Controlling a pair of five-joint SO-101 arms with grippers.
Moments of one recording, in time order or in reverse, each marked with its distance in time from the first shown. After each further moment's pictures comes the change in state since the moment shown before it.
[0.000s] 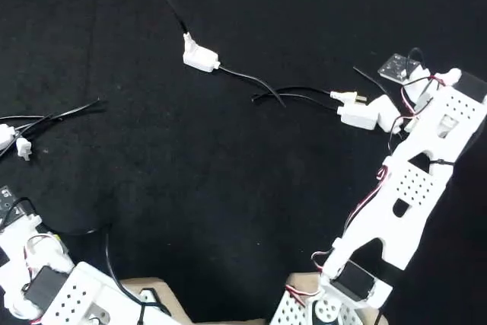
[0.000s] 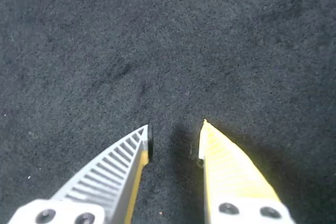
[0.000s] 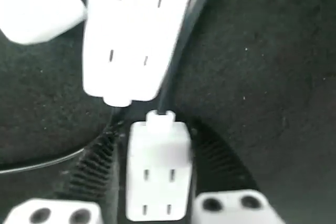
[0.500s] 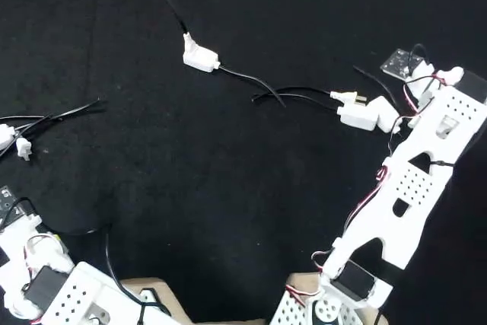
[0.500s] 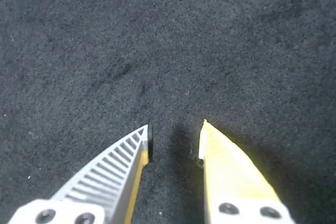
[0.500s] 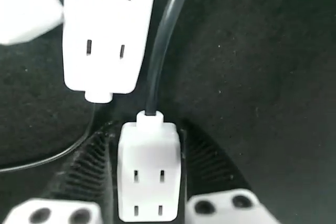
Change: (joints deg) left arm 0.0 0.0 0.0 0.0 0.0; right arm 0.1 0.6 -6.0 0.0 0.0
